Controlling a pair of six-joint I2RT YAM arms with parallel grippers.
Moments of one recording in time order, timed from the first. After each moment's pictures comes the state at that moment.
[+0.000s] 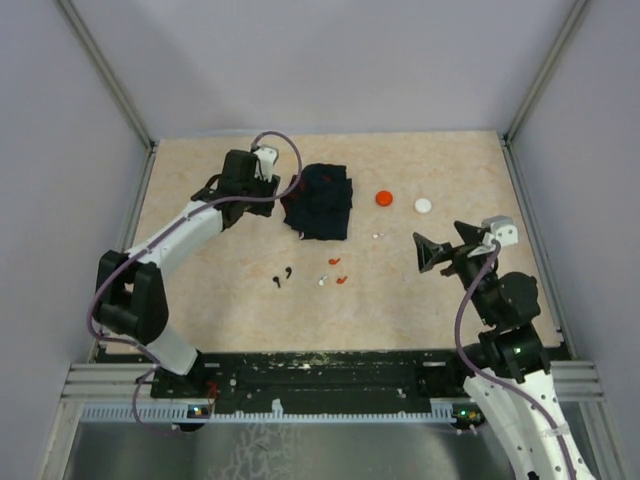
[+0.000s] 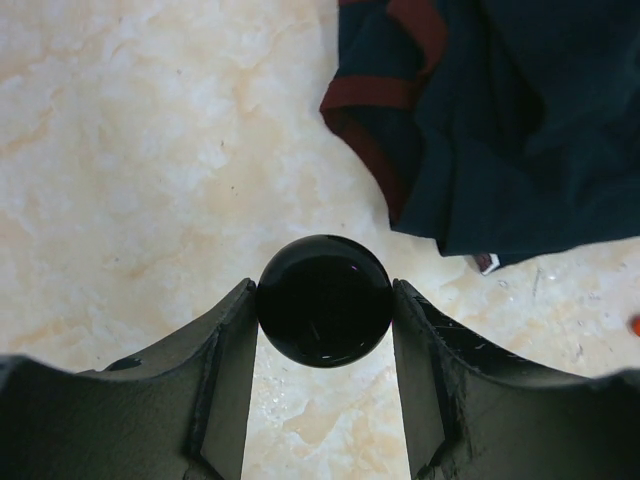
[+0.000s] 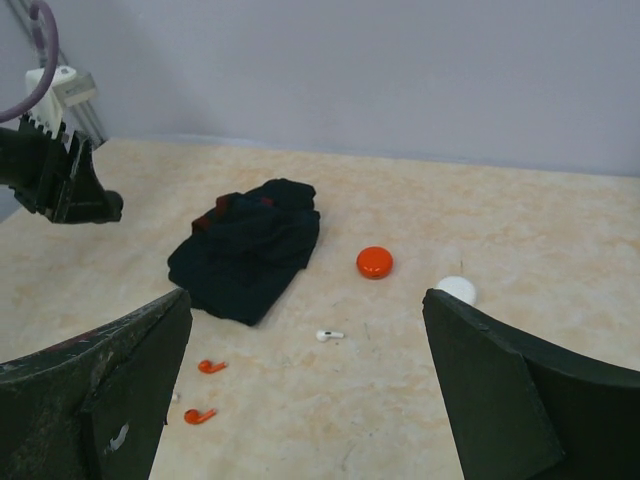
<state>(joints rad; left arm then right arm) -0.38 1.65 1.25 -0.30 -0.13 0.03 0.28 0.27 0.55 -0.14 -0.03 0.12</state>
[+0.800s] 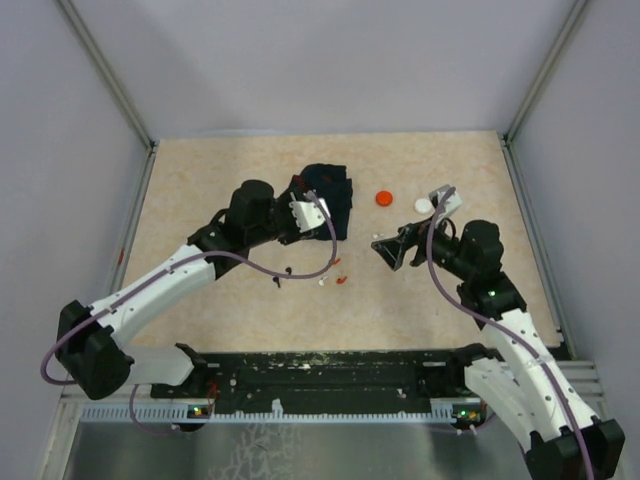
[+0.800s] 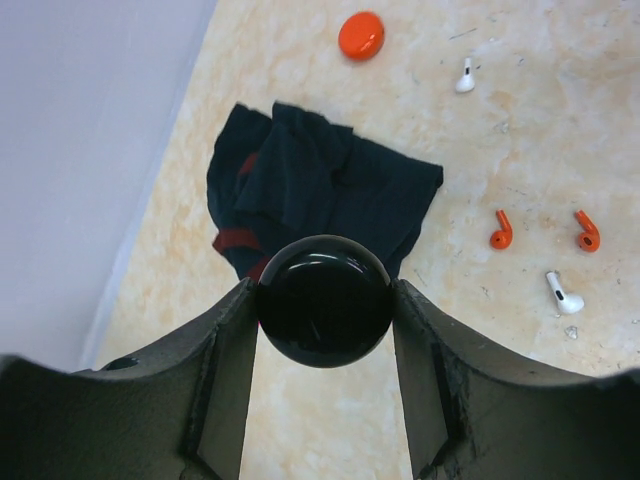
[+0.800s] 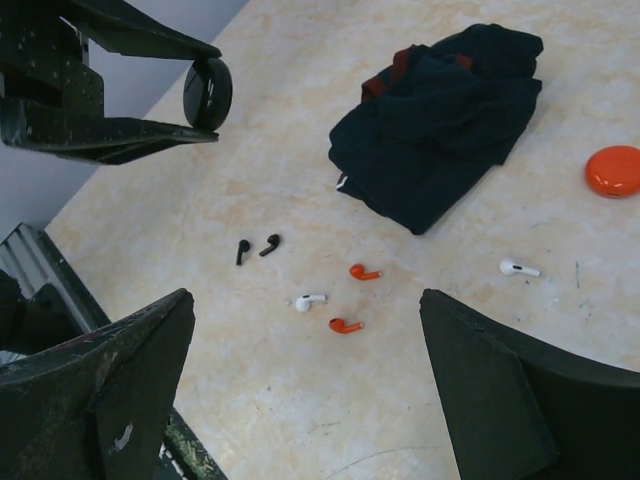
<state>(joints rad) -0.69 1.30 1.06 -0.19 0.12 0.65 0.28 0.69 0.62 -0.10 -0.48 0.28</state>
